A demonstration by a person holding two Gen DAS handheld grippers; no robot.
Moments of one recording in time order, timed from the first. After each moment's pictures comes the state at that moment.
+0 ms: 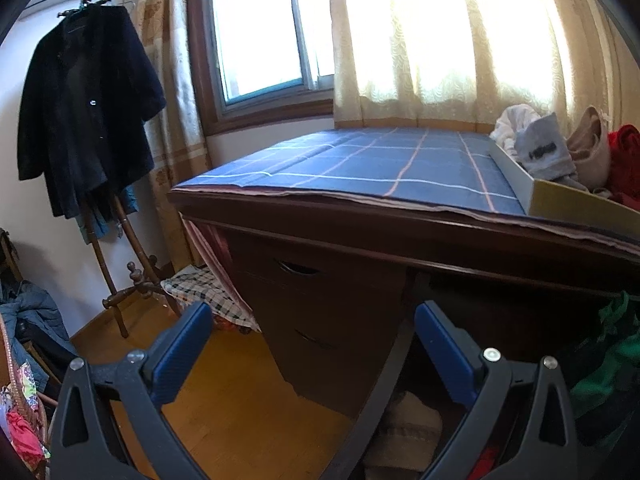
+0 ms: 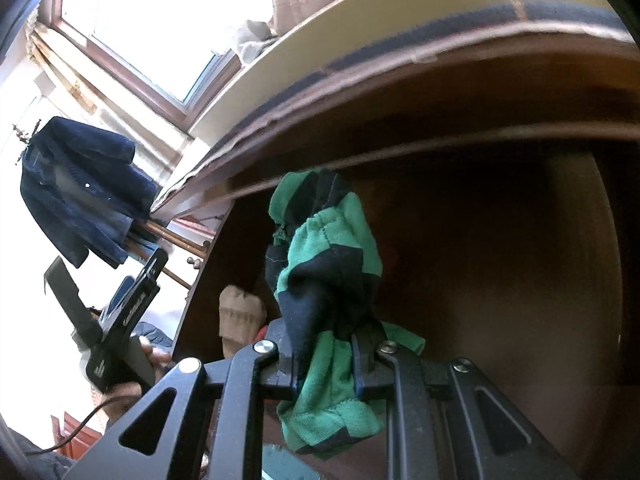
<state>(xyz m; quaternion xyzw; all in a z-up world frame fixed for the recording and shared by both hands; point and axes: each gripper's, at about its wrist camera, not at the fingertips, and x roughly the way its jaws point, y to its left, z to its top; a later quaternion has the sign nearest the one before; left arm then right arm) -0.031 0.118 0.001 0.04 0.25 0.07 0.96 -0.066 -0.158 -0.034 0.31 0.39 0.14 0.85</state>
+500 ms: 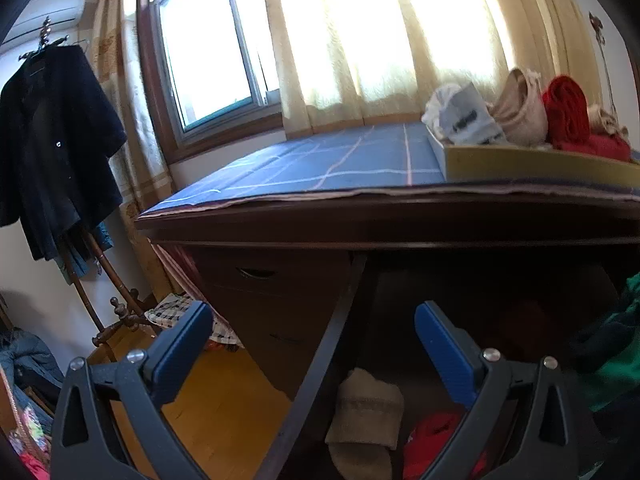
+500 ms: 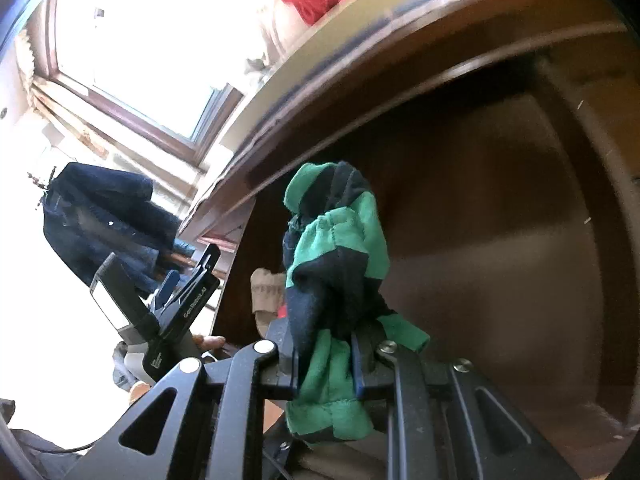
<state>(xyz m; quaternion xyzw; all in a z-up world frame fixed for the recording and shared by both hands) -0.057 0.081 -0.003 0.09 0.23 0.01 0.97 -0.146 -0.171 -0.029 0.39 0.34 0.12 0.85</state>
